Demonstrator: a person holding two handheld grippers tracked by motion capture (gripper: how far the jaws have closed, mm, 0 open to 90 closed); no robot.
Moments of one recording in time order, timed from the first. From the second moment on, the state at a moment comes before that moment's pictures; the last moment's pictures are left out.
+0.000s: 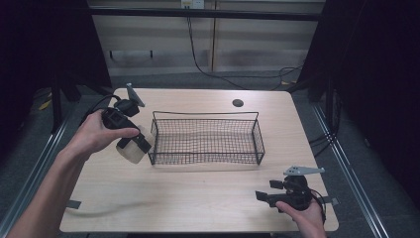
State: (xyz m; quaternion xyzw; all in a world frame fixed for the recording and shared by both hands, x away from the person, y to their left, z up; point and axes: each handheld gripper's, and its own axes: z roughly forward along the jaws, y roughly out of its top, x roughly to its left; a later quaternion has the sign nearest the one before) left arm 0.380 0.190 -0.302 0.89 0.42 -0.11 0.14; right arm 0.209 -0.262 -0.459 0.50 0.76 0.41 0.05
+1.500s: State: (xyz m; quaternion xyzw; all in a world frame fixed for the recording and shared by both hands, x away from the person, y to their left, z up) left arm 0.436 0.143 -0.332 0.81 0.57 -0.09 0.11; right arm 0.208 -0.262 -0.459 0.50 0.76 0.41 0.04
